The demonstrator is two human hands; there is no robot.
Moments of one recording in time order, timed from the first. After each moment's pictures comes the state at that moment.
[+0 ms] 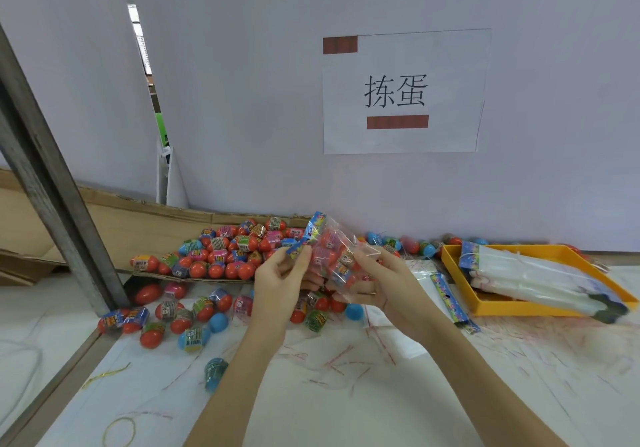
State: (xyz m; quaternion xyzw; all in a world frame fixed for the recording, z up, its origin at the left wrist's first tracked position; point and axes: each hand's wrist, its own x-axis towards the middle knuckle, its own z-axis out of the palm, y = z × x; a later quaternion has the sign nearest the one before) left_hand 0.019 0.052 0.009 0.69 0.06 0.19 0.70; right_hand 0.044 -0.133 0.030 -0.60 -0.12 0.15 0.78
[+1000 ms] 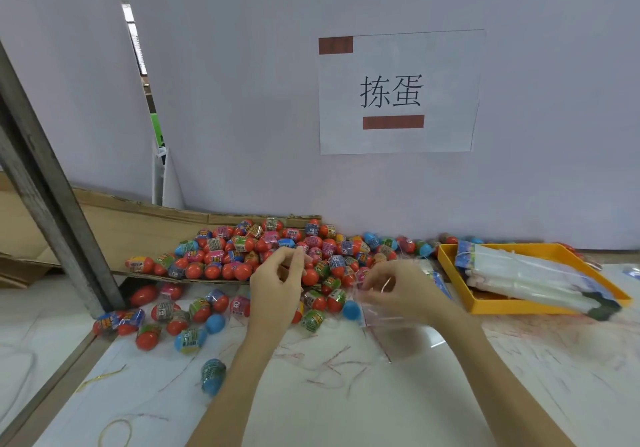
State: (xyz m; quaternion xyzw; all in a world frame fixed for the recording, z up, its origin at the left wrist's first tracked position) left_hand 0.017 0.053 0.008 0.79 0.02 0.28 0.55; right_hand 0.067 -0.175 0.019 -0.91 -0.22 0.00 0.36
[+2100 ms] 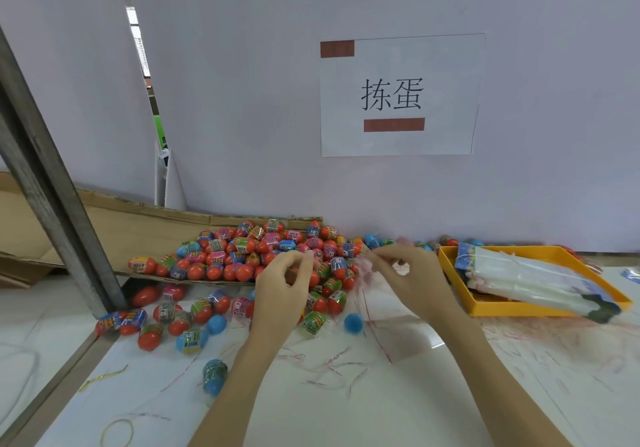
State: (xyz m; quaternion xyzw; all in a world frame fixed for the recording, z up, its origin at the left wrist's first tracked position) left_hand 0.013 0.049 0.010 0.82 0.00 0.26 0.52; right_hand 0.065 -0.175 0.025 -0.86 -0.21 -0.19 0.42
